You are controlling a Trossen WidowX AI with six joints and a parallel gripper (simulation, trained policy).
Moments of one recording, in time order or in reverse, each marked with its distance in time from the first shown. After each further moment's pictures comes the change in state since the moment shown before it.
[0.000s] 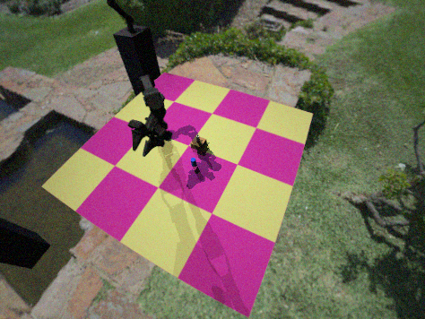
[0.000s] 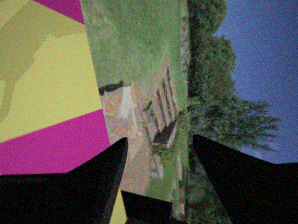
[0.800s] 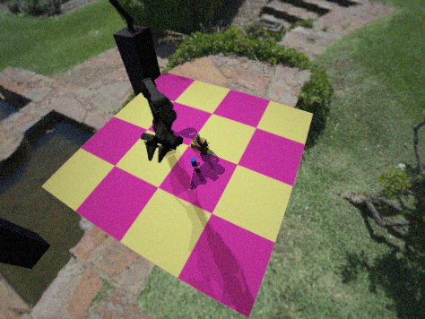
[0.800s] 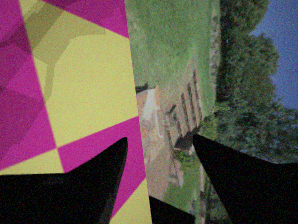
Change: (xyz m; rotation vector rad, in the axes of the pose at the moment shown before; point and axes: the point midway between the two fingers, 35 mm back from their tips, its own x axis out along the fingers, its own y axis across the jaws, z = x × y) arm 0.002 0.065 0.030 0.004 -0.032 0.202
